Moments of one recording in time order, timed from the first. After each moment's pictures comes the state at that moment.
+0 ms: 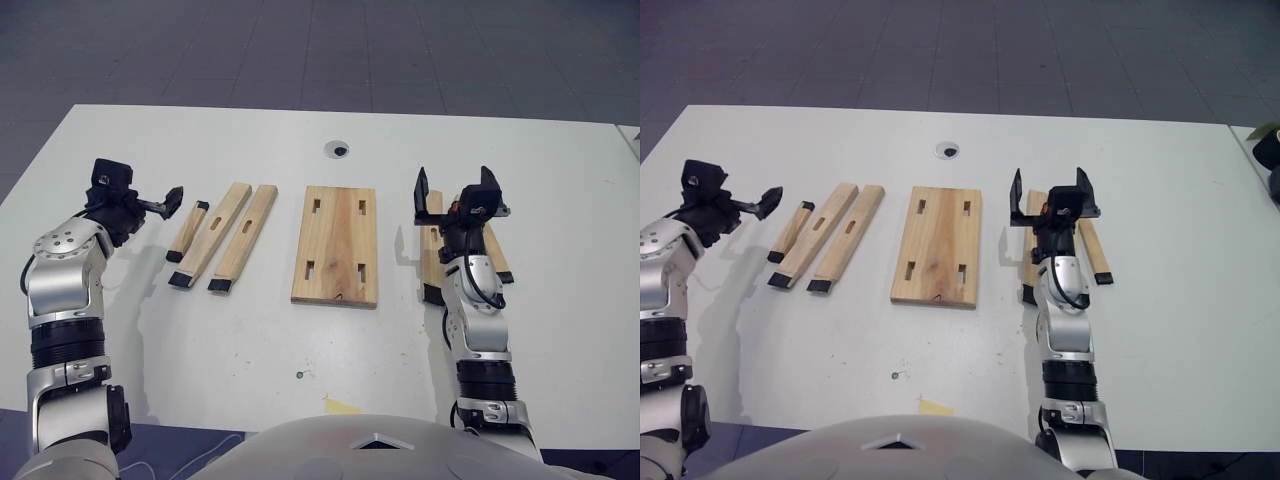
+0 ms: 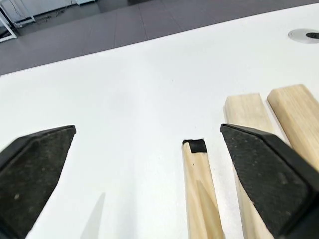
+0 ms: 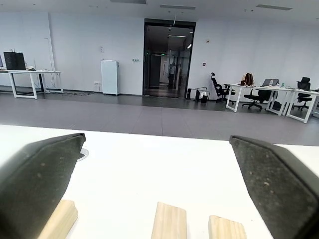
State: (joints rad) left arm -0.27 0.63 0.24 0.24 -0.19 0.46 -0.52; right arm -0.09 -0.05 -0.06 -0.03 0.02 -0.07 -0.01
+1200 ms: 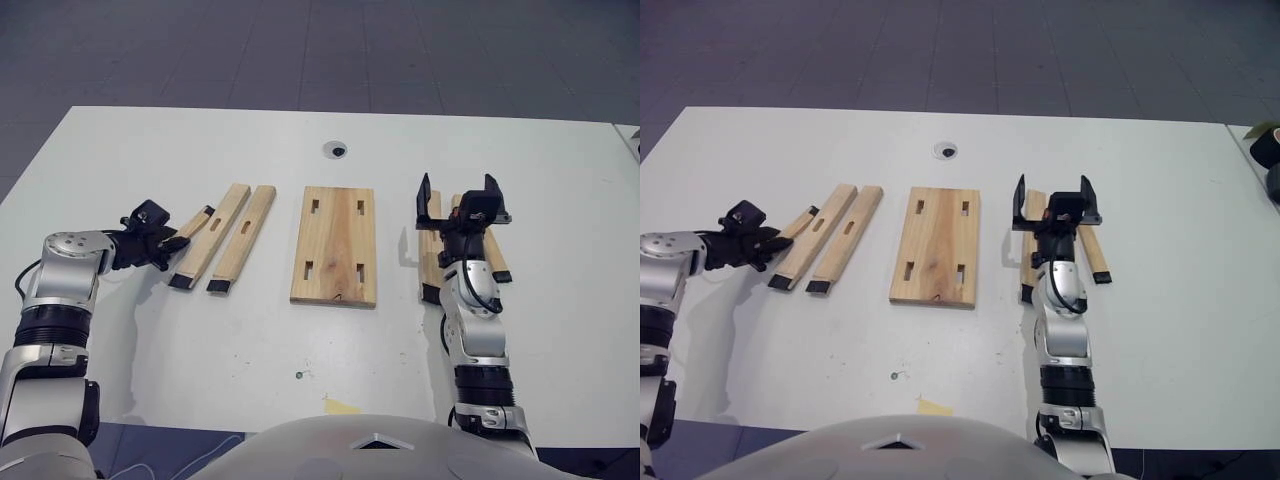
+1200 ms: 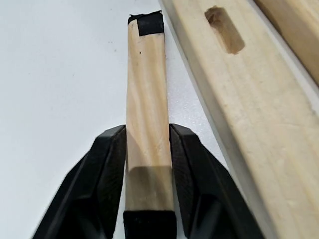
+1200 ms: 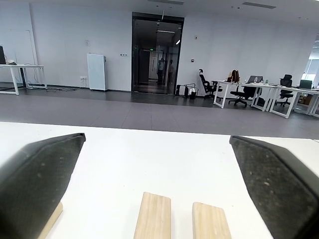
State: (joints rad) left arm -0.35 0.81 -0.06 0.52 -0.04 0.34 -0.91; right arm -0.06 -0.03 -0.06 -0.05 -0.02 -0.06 -0.06
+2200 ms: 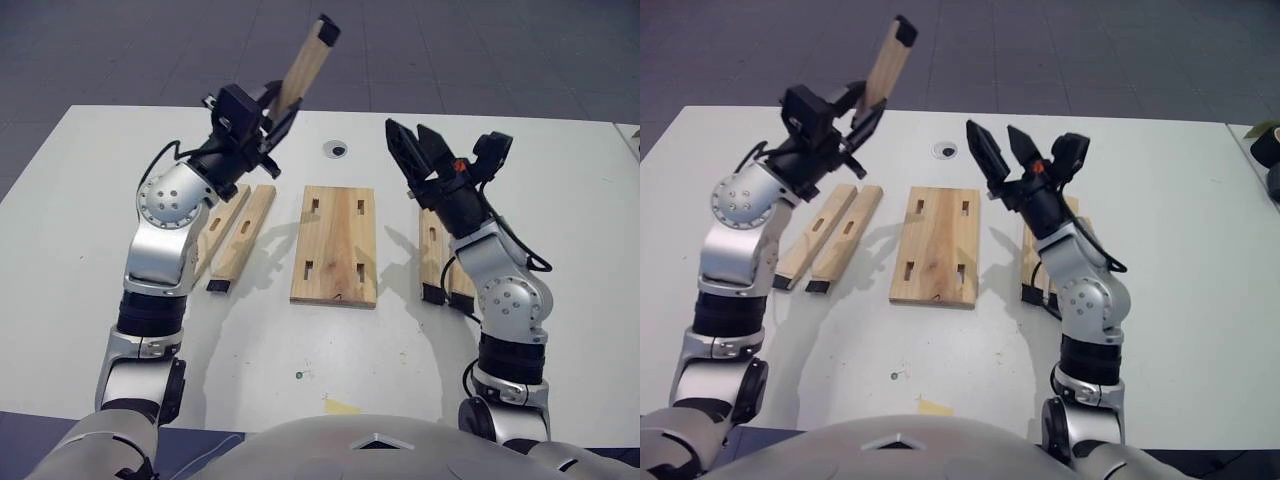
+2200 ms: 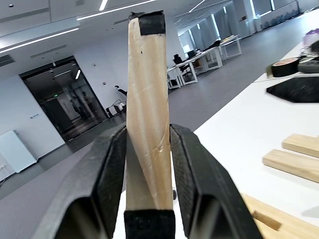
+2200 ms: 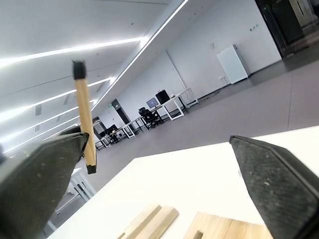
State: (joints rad) left arm -0.42 0.40 -0.11 -0.18 -0.16 0.11 -0.52; right arm -0.20 -0.07 -0.14 -0.30 0.86 0.54 0.30
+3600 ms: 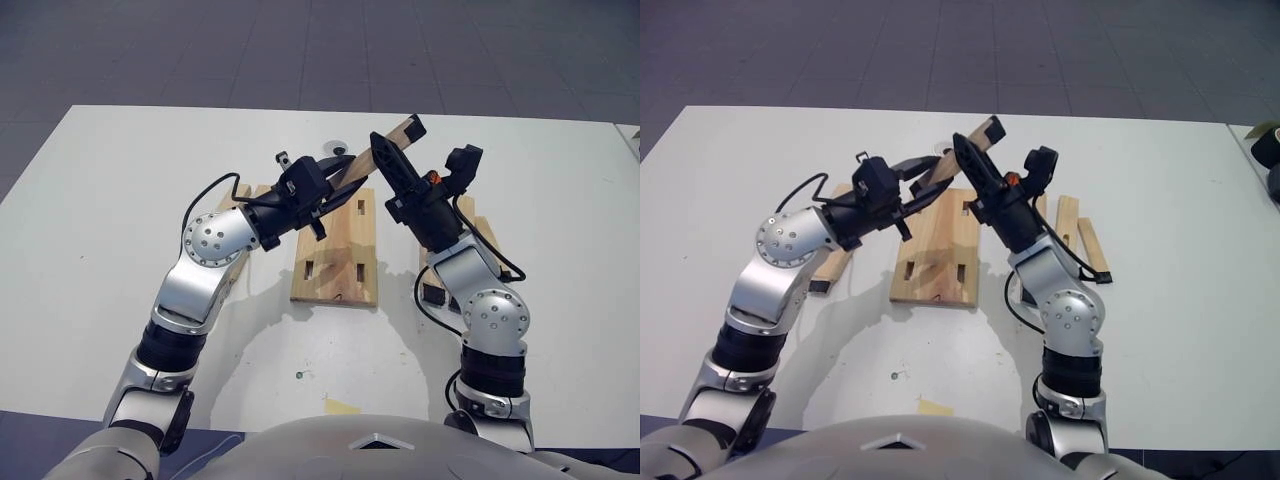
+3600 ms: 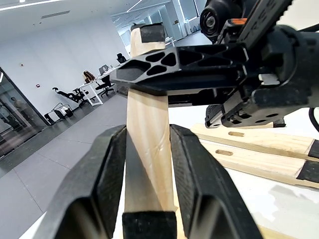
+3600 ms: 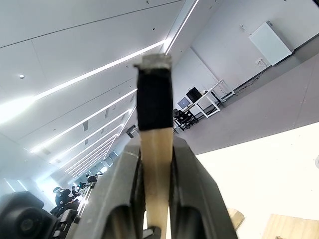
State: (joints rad) left arm -0.32 0.37 -0.24 -0.34 -0.15 0.21 -0.62; right arm -0.18 -0.01 -0.08 -0.35 1.03 0.57 0.28
